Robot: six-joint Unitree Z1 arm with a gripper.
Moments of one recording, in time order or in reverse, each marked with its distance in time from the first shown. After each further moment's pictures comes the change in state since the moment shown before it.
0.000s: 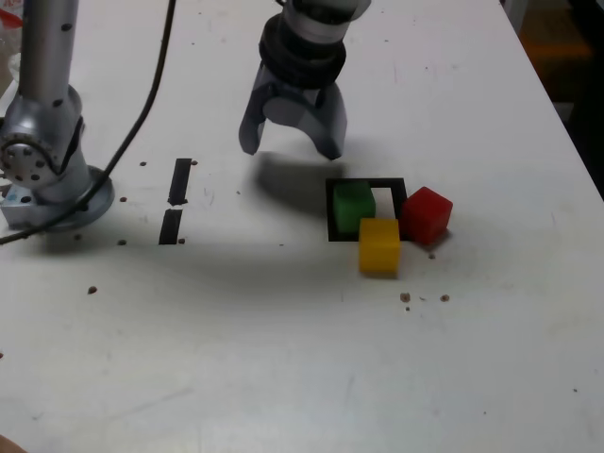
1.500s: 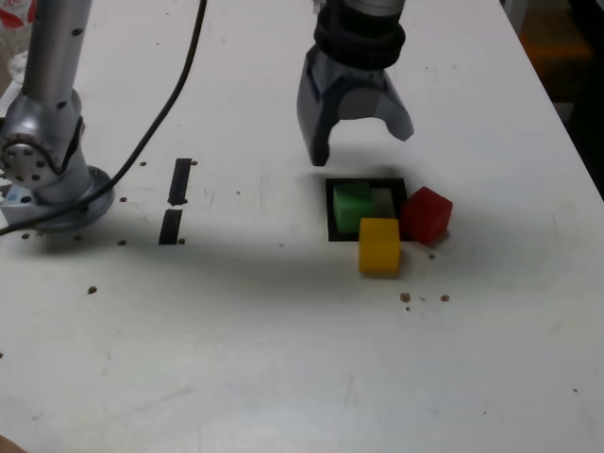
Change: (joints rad) arm 0.014 0.066 -0.262 0.050 -0.173 -0.329
